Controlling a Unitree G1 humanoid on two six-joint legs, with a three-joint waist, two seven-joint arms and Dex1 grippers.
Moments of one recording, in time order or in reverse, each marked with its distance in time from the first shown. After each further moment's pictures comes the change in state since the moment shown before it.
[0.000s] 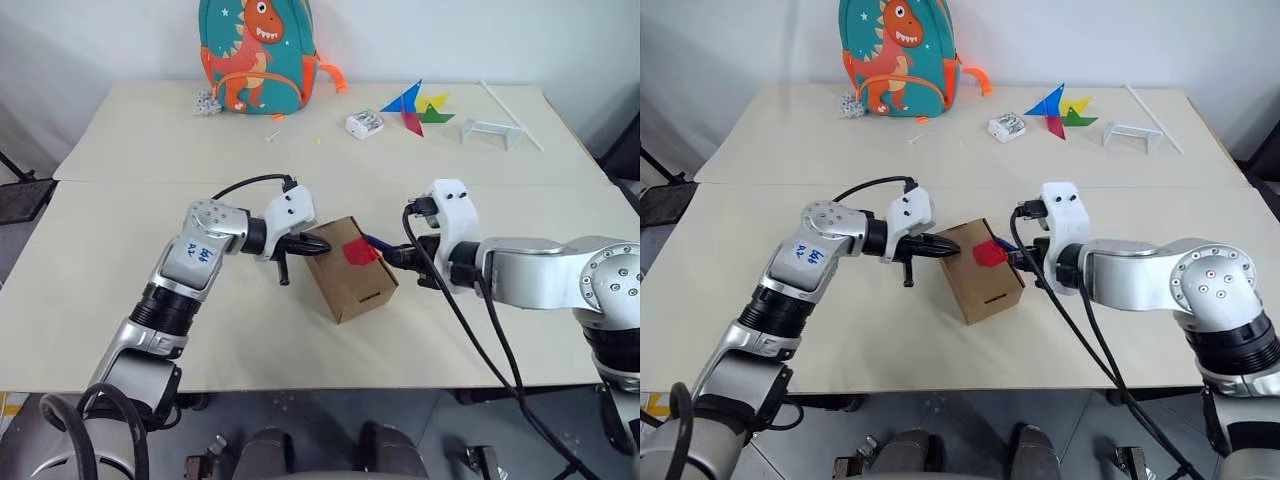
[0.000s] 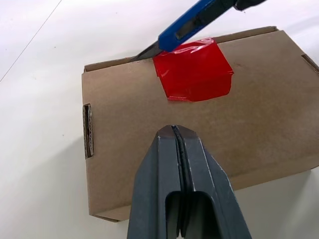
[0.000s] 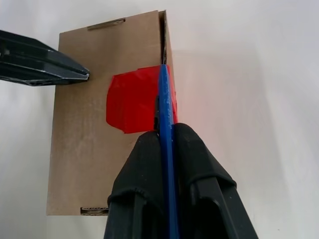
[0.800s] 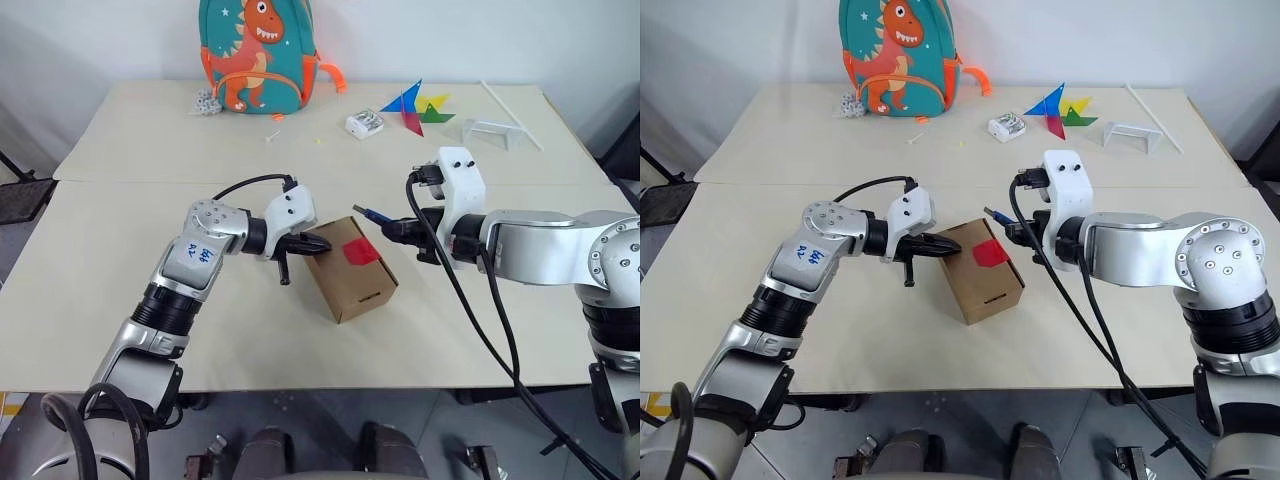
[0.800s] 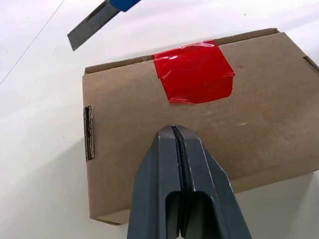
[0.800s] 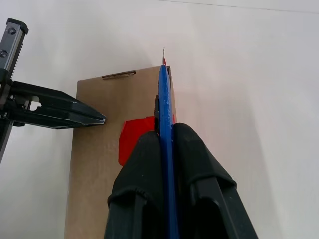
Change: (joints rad) left arm -0.001 -0.002 0.003 0.015 0.000 -0.024 -0.003; right arm -0.095 0.029 -0.029 0.065 0.008 0.014 -0.014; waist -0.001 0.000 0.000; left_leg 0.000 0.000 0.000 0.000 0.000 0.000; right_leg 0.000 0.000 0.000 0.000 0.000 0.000
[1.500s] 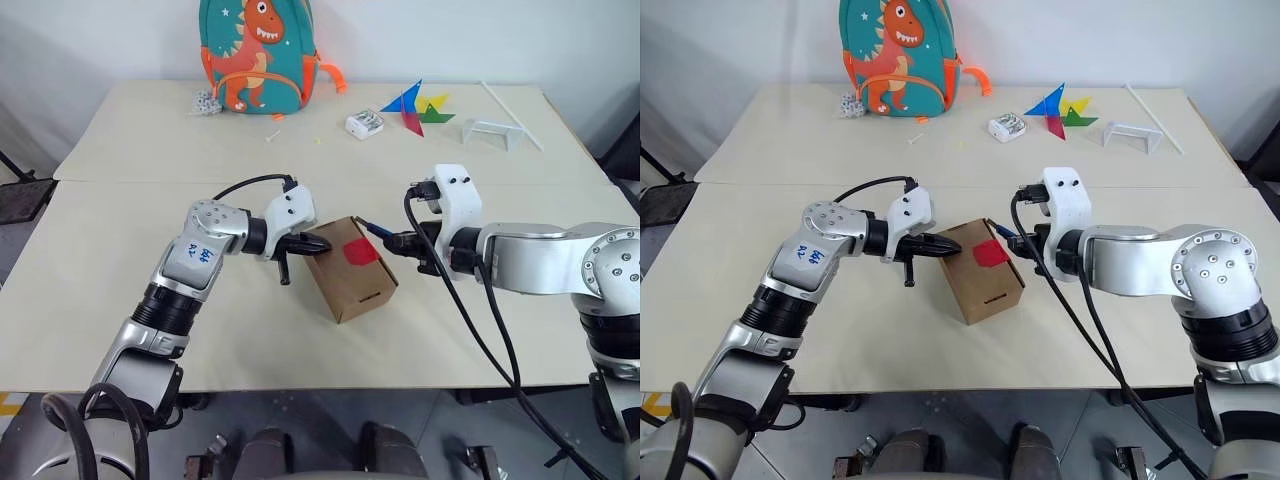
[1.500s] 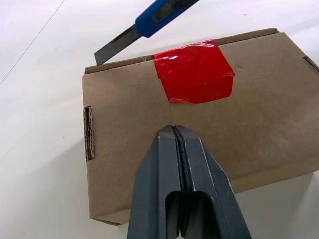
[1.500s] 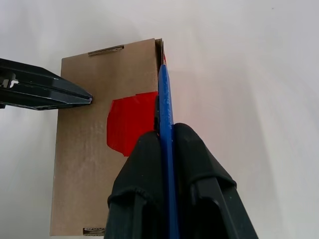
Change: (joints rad) left arm 0.000 -0.001 0.000 0.001 0.000 0.000 0.000; right arm 0.040 0.000 0.005 -0.005 0.000 0.002 -0.010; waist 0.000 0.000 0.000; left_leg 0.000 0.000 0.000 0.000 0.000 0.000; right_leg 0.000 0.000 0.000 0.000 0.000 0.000
